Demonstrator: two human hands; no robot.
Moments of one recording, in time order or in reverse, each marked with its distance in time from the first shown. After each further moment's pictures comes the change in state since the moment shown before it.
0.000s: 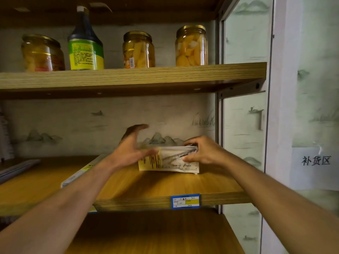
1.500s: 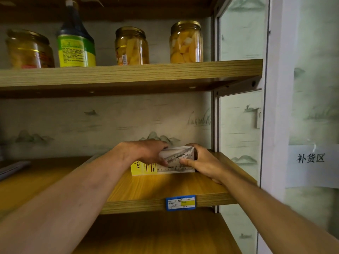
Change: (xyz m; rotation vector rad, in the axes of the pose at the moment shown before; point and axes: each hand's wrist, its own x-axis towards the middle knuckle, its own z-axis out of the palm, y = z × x) left_hand 0.038 0.041 0.037 0.590 -0.555 0.053; right_hand -0.009 0.029 0.030 0.471 0.030 0.099
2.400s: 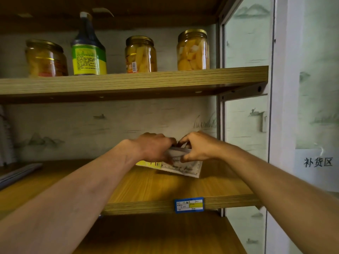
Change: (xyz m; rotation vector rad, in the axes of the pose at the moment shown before) left_hand -0.024 0.002 -0.021 0.308 0.196 0.096; right_hand 0.014 -0.079 -0.008 -0.792 -0.124 -0.180
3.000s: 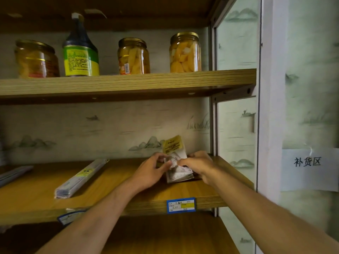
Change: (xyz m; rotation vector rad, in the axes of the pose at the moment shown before) left_hand -0.015 0.028 0.077 -0.911 0.198 -0.272; right_hand -0.008 0.029 0.066 0.855 0.189 0.567
